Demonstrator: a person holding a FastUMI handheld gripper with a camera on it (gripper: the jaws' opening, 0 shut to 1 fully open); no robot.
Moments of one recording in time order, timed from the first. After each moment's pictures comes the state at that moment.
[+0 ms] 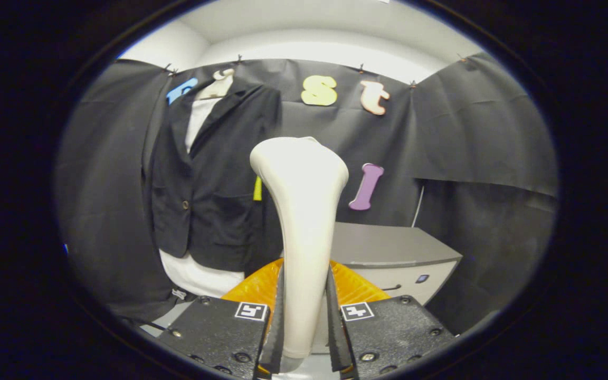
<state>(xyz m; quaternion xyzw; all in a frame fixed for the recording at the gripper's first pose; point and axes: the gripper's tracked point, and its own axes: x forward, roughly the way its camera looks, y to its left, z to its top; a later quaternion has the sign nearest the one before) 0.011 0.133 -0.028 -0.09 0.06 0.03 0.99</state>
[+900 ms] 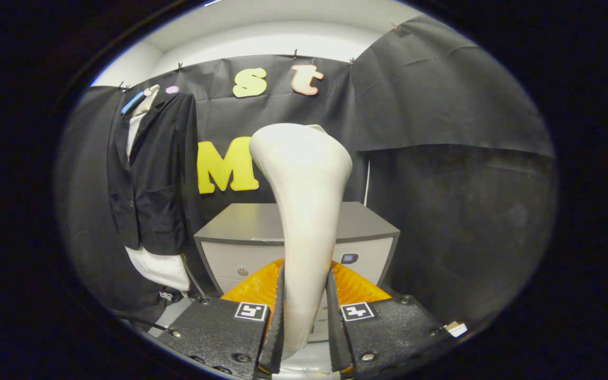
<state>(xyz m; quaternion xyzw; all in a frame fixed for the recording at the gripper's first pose) -0.014 -0.071 -0.037 -0.03 0.10 -0.03 0.99</state>
